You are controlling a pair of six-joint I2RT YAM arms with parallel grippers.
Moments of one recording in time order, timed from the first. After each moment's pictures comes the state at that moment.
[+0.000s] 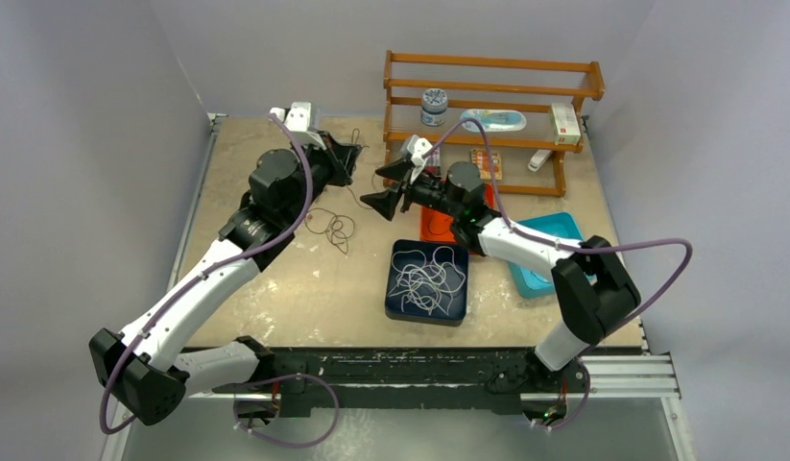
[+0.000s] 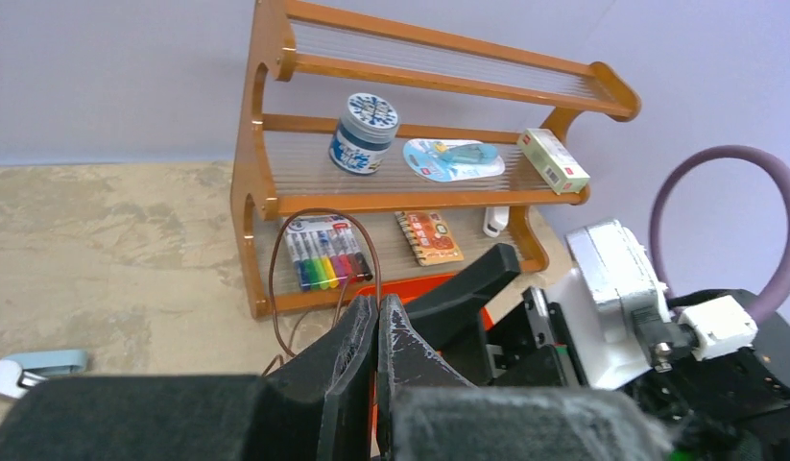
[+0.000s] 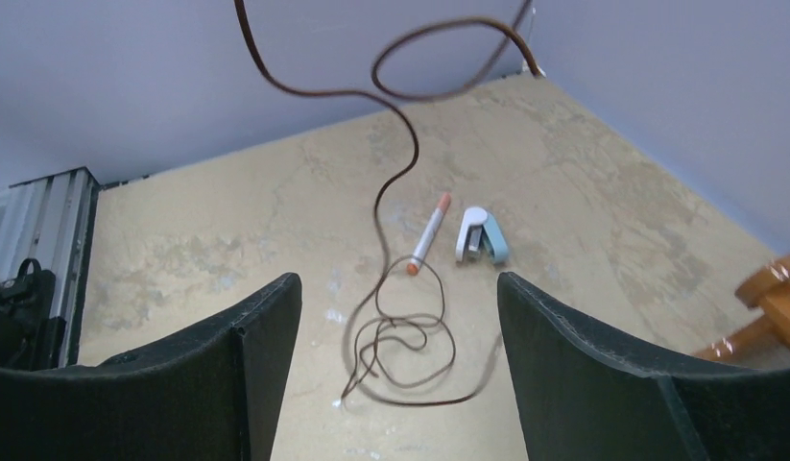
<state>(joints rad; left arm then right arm) -0.59 1.13 1.12 0.01 -0.15 -0.39 0.63 1.59 0.98 0.67 -0.53 0.09</state>
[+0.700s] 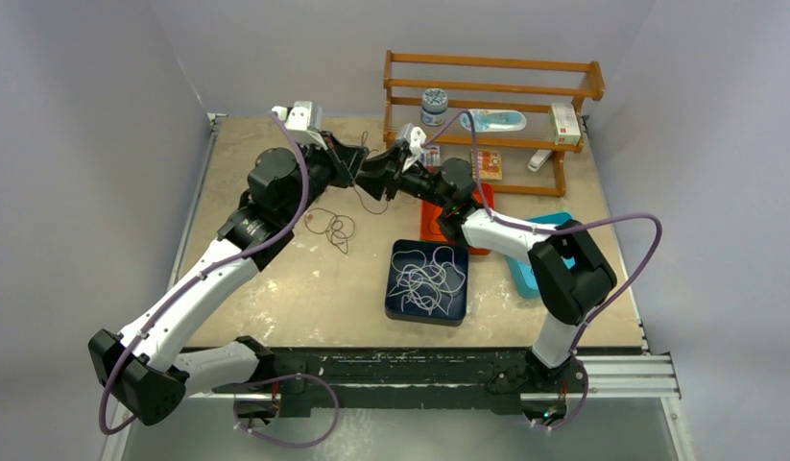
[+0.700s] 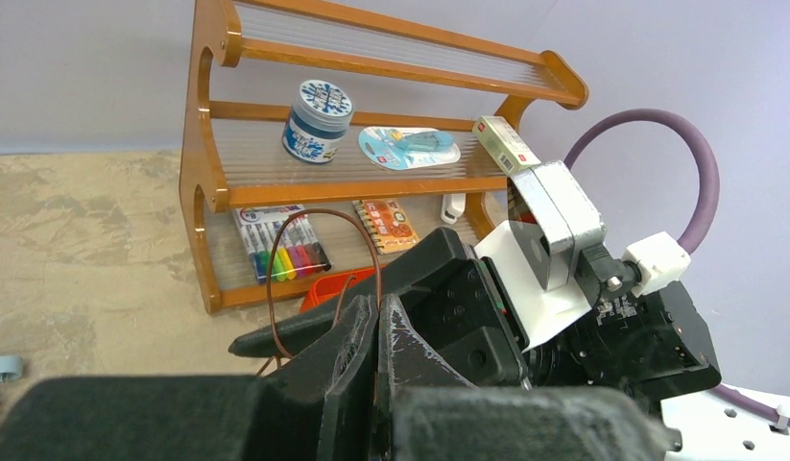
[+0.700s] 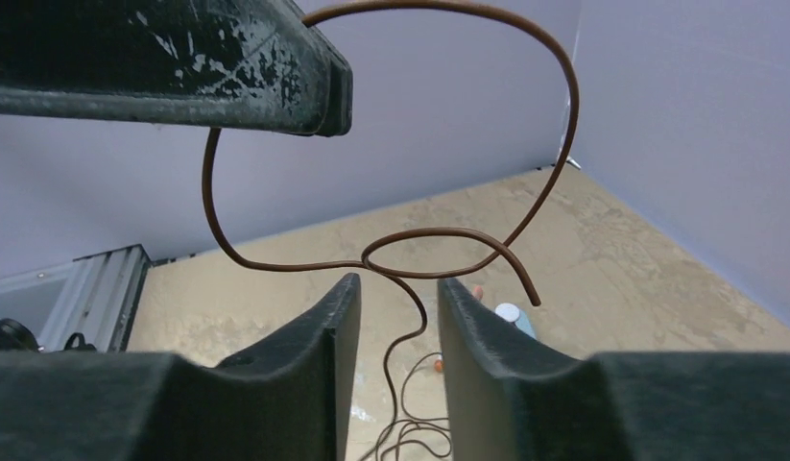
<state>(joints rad) -0.59 1.13 1.14 0.00 -0.05 -0.45 0.65 1.76 1.10 0.94 -0.57 0.25</state>
